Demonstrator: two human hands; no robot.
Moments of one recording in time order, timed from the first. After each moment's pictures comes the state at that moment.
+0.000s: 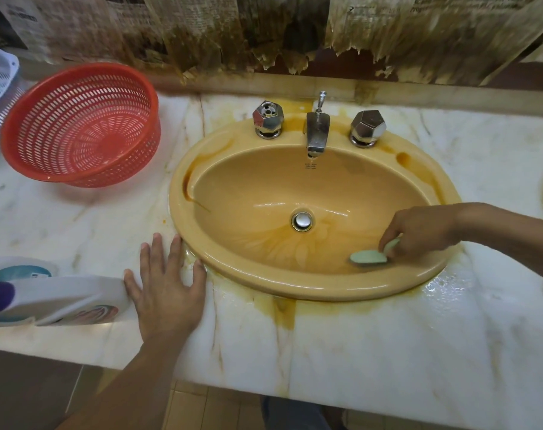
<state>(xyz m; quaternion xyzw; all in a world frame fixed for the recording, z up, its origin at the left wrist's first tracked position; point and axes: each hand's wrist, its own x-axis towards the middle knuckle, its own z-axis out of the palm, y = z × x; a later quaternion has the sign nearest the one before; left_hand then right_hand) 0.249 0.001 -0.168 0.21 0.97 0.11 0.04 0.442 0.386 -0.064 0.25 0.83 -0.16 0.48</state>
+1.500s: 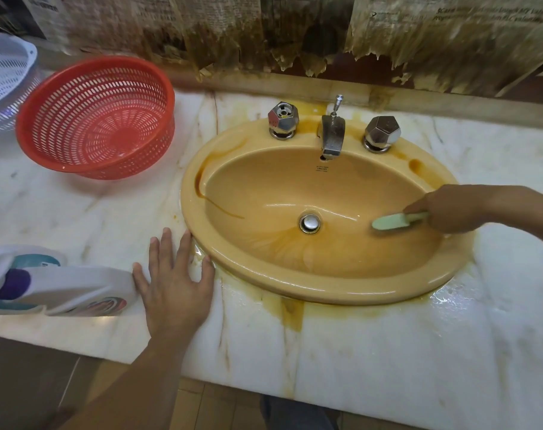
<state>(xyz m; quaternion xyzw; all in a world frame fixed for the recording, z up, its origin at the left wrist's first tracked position) 0.248 0.000 -0.168 0.20 0.97 0.12 0.03 0.428 0.413 -0.044 0.24 0.86 0.00 0.46</state>
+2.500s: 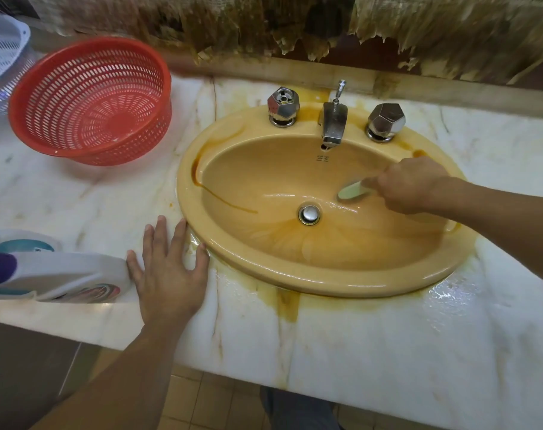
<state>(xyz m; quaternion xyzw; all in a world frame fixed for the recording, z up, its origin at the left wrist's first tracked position) 0.249 0.003 -0.163 0.19 0.97 0.13 0.04 0.382 0.402 -0.087 0.14 0.92 0.18 0.31</state>
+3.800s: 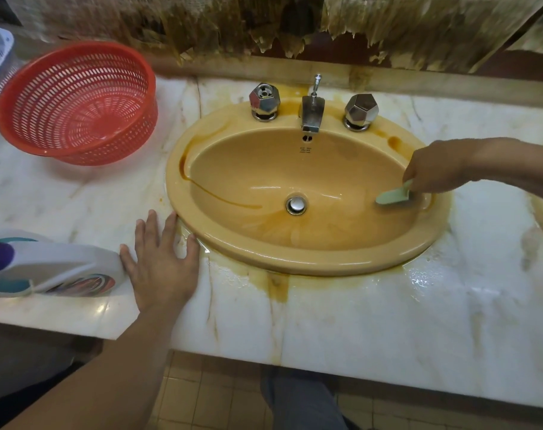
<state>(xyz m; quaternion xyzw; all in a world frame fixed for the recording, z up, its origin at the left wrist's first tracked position) 0.248 0.001 -0.164 0.20 0.97 0.13 0.04 0.433 0.420 -0.028 0.35 0.85 -0.05 0.40</state>
